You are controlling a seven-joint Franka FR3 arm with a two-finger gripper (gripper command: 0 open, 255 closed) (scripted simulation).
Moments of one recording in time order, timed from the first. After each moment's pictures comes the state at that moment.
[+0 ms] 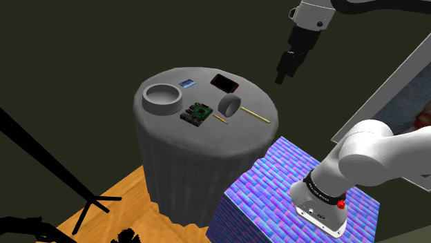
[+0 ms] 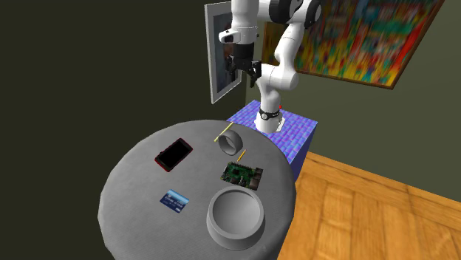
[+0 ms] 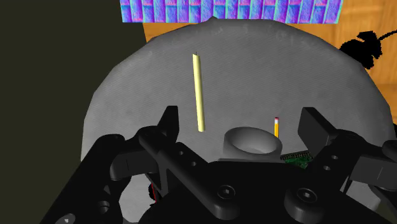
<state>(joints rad) 0.01 -0.79 -0.01 -2.43 -0.01 1.62 -0.02</state>
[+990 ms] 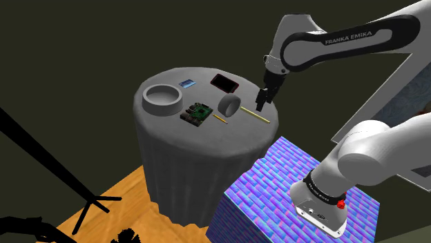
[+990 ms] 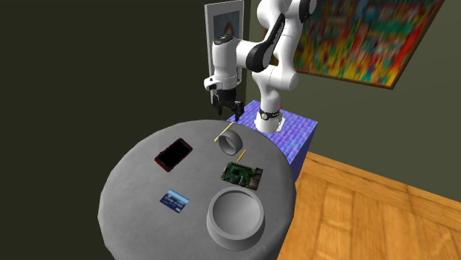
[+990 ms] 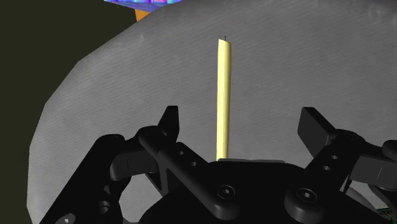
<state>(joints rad) -0.01 -0.53 -0.11 -2.67 -0.06 2.07 -0.13</state>
